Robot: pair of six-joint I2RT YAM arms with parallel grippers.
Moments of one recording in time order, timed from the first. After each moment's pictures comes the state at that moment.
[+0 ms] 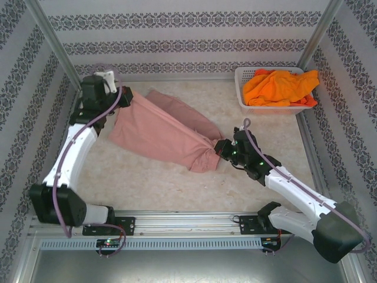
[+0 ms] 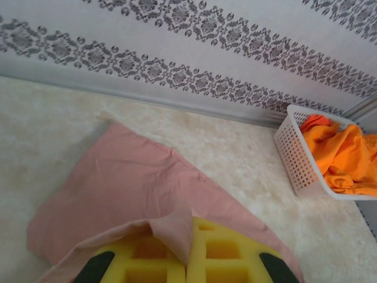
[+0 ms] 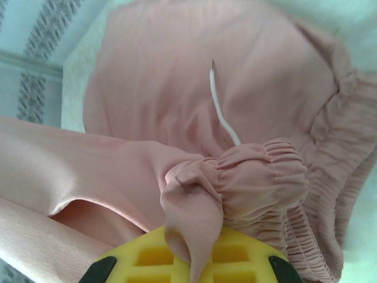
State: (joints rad) left arm -0.04 1.41 1.34 -0.37 0.29 -0.34; right arm 0.50 1.03 0.62 -0.20 -0.12 1.00
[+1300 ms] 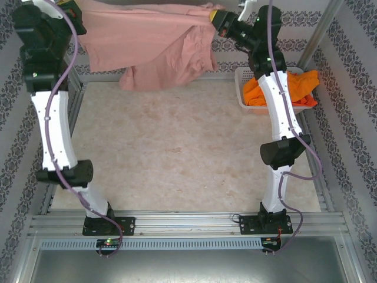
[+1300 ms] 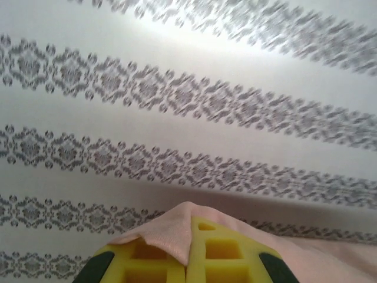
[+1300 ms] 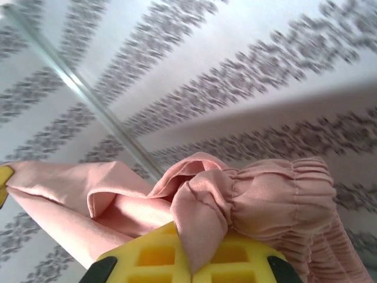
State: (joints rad) left arm 0.14 1.70 2.42 -0.54 0.19 -0.22; right arm 0.19 2.07 2.55 -0.31 -0.64 0.68
